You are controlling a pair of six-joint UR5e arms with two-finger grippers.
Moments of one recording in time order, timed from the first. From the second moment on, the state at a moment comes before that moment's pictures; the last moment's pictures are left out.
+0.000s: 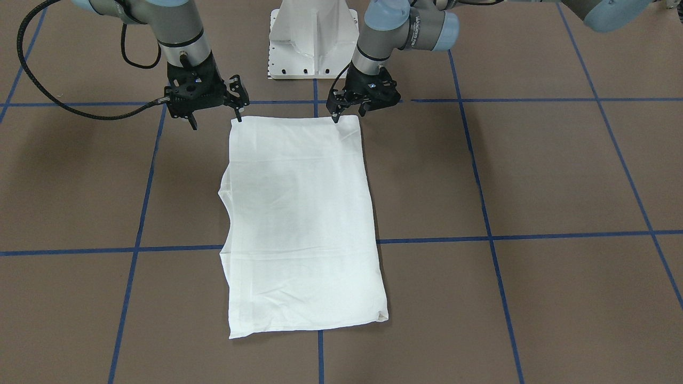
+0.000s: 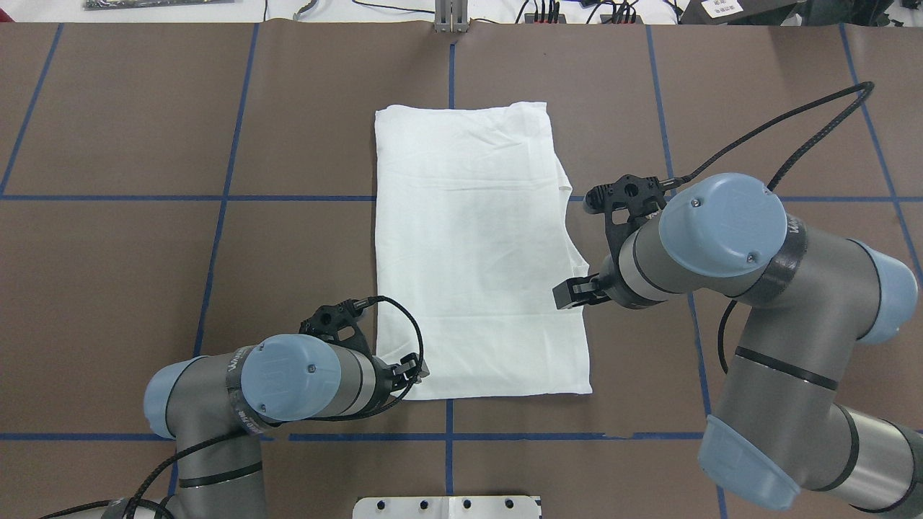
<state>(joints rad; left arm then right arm) -0.25 -2.04 -1.81 -1.87 -1.69 -1.83 0.53 -1.21 2.10 -1.68 1.83 1.01</state>
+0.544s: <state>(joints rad) -0.28 -2.04 -1.80 -1.87 -1.69 -1.82 0.53 -1.21 2.09 -1.68 1.83 1.01</state>
